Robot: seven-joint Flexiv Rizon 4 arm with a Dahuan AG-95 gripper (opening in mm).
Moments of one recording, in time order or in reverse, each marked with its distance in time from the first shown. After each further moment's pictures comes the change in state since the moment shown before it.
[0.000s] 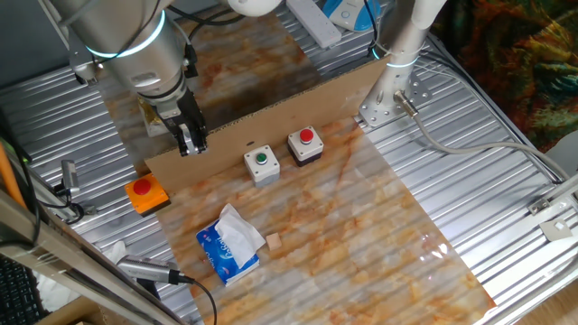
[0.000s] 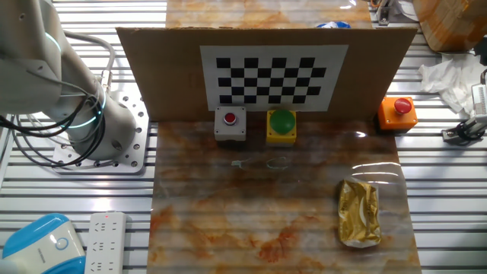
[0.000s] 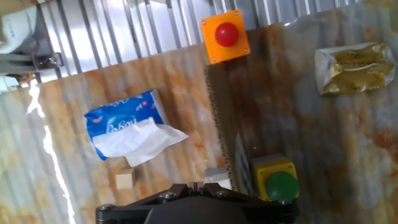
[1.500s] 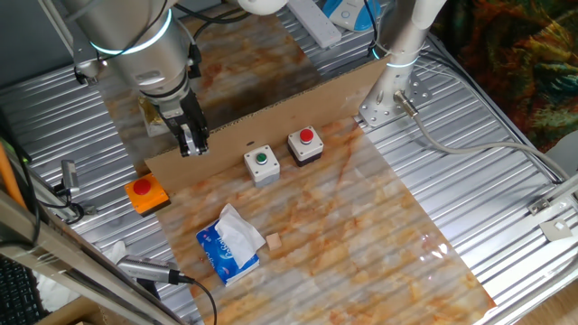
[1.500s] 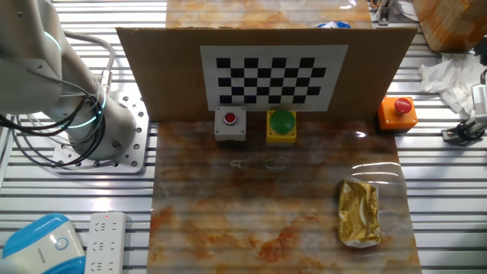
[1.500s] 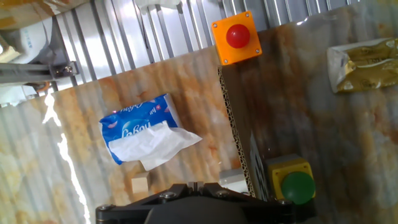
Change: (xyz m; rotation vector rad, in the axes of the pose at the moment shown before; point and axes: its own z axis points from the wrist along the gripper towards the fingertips) arm 0.001 0.005 -0.003 -0.022 -0.009 0.008
